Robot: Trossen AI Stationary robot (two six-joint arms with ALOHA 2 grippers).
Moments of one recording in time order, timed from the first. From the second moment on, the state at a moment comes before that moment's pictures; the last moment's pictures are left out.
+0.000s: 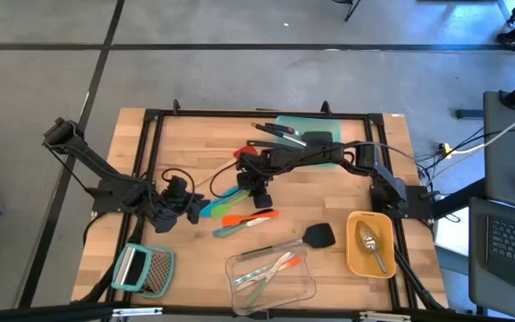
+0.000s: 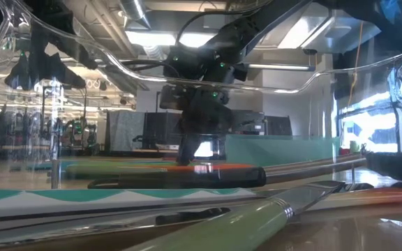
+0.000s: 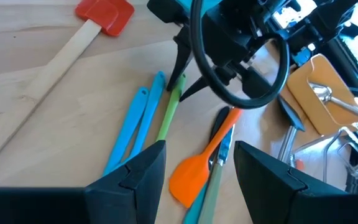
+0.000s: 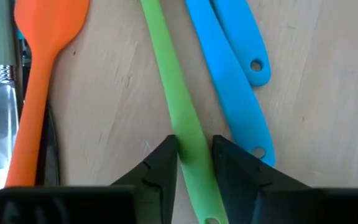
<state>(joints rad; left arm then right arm) -0.60 0.98 0.53 -0.40 -0.81 -1.44 -0.08 2.29 1.61 -0.59 -0.27 -0.34</state>
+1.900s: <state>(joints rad) -0.04 1.45 0.54 -0.21 -0.09 -0.59 0.06 2.29 1.62 -0.59 0.05 -0.17</state>
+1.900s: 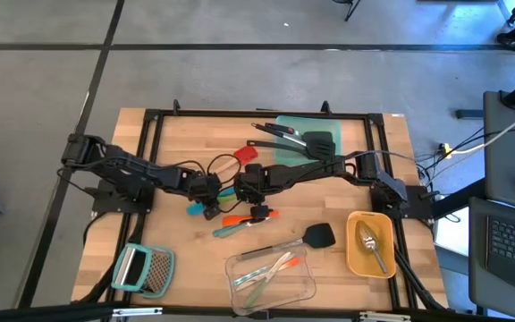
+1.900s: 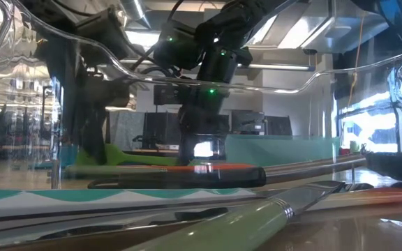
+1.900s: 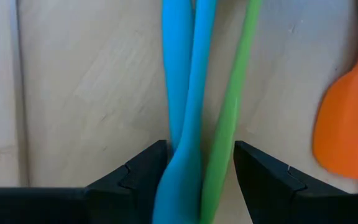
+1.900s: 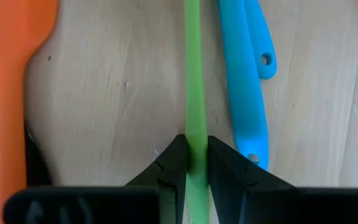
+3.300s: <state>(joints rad) -0.05 1.30 0.58 -0.23 -0.09 -0.60 0.06 2.29 1.62 -0.59 0.04 -0.16</state>
